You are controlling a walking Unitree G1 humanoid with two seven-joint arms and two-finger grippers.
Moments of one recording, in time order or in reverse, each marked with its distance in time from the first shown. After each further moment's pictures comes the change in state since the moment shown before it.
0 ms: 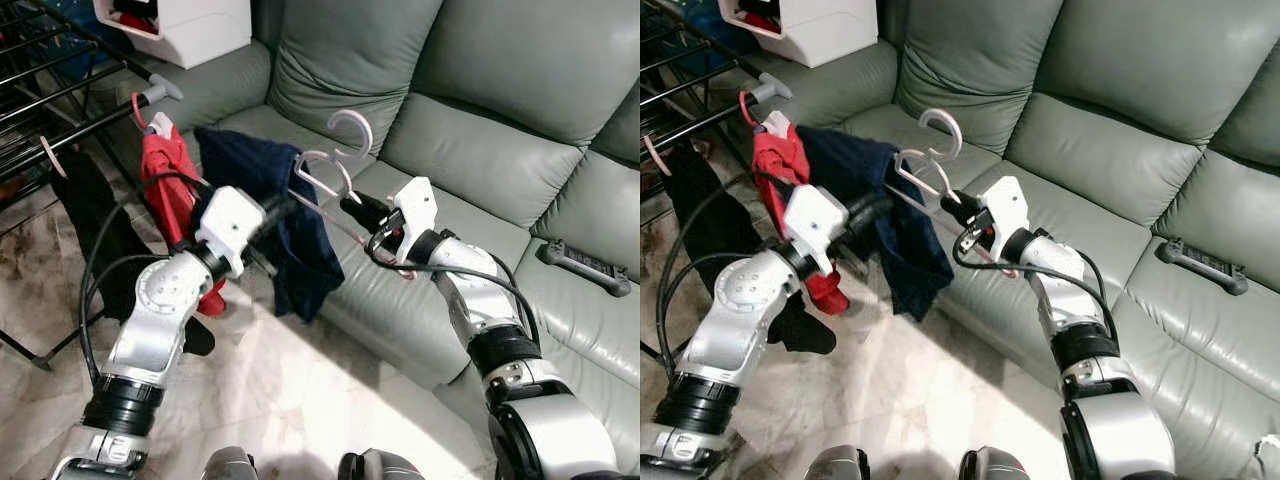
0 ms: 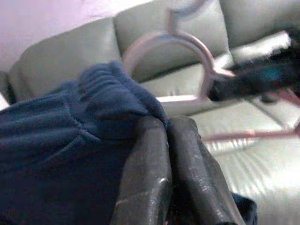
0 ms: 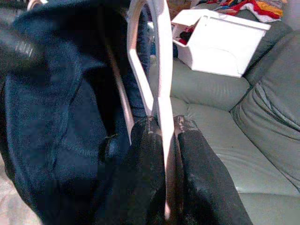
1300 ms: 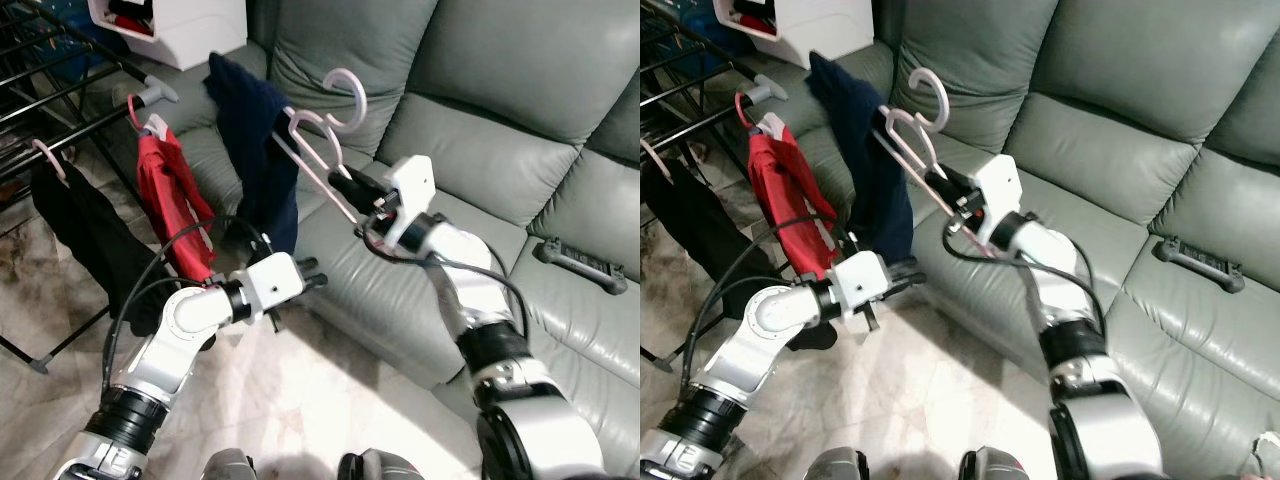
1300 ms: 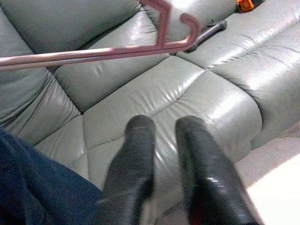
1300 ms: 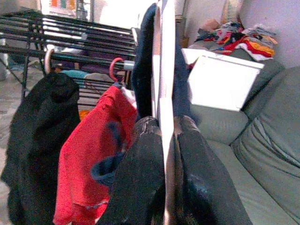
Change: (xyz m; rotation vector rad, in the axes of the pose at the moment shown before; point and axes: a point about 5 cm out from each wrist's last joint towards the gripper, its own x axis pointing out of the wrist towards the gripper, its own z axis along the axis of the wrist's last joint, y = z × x) left arm -0.007 -0.038 -0.030 0.107 0.127 -0.338; right arm 0.006 0.009 0.027 -0.039 -0.131 0.045
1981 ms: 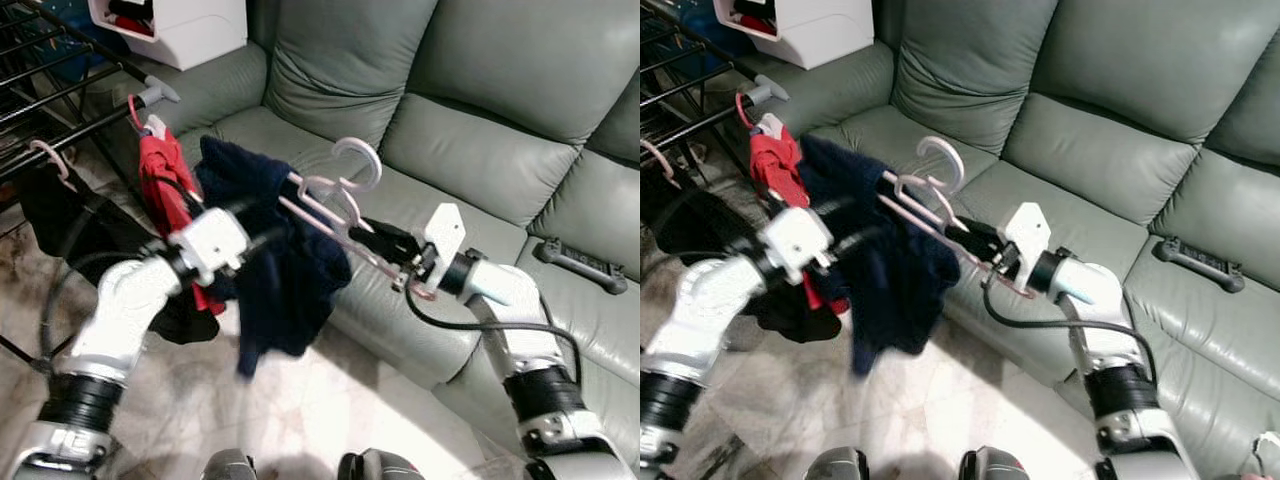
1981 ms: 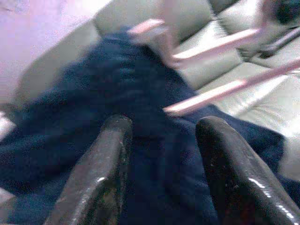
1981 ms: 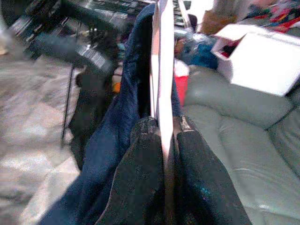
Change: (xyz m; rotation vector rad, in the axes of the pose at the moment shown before) left arm -0.048 0.064 0.009 0.138 -0.043 0.309; right arm -0.059 0.005 -0.011 -0.009 0.108 0.191
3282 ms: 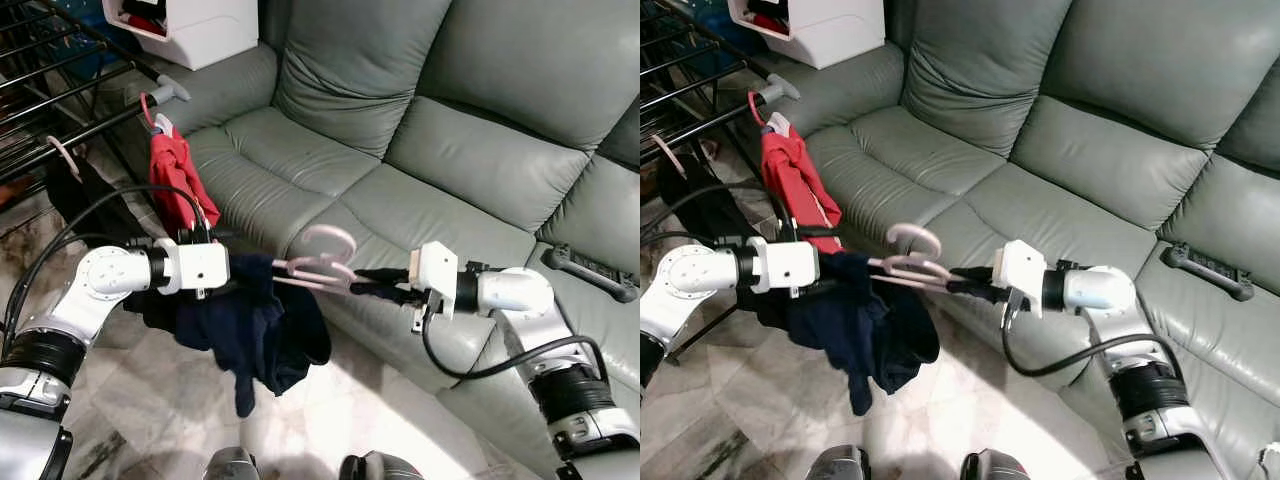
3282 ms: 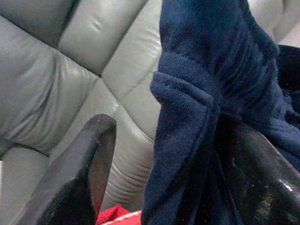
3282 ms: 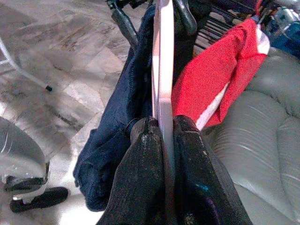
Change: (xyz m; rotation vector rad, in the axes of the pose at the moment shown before) left arm -0.015 0.005 -0.043 0.259 0.209 -0.482; right arm -0.013 0.012 -0.011 -0.161 0.178 0.340
